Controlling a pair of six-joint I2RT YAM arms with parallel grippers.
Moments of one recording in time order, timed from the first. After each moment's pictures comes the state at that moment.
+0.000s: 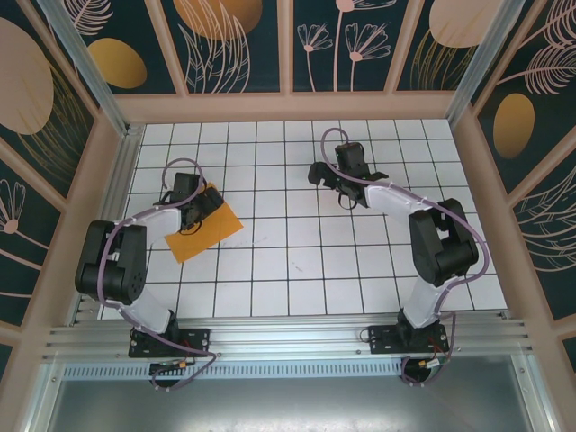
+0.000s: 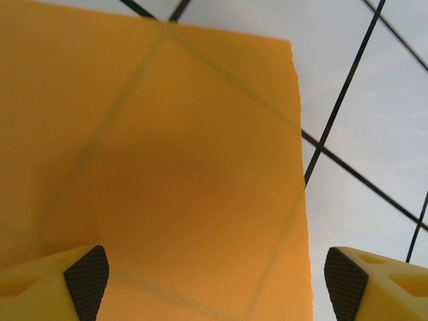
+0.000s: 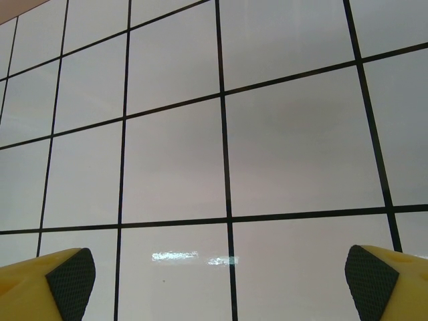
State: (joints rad) left arm -0.17 1.65 0.82 -0.11 -0.02 -0.80; right arm 0.43 1.77 1.16 -0.15 0.00 0.55
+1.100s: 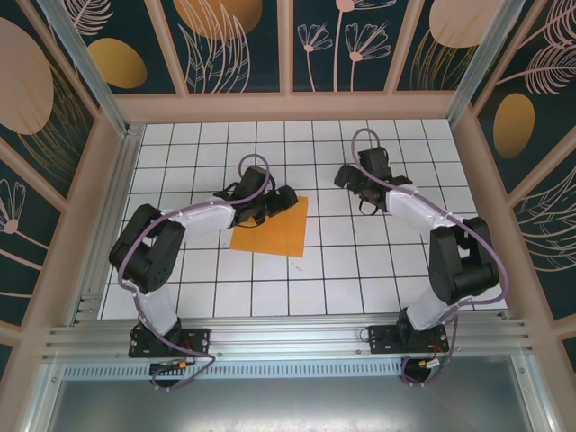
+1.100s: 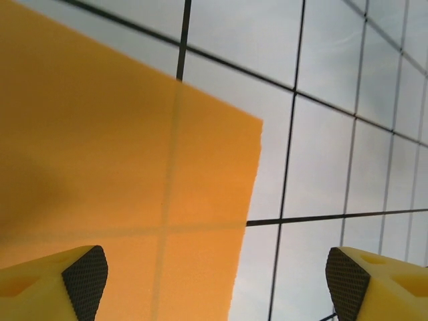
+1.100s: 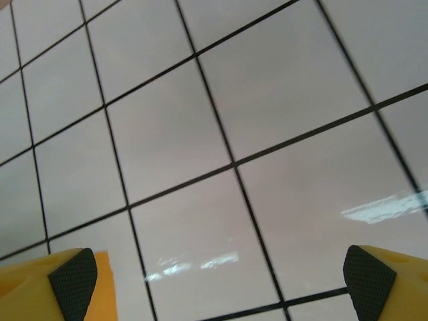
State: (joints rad) left arm -0.58 1.79 1.07 -0.08 0.18 -0.97; right arm 0.35 1.60 1.06 -0.33 0.07 0.68
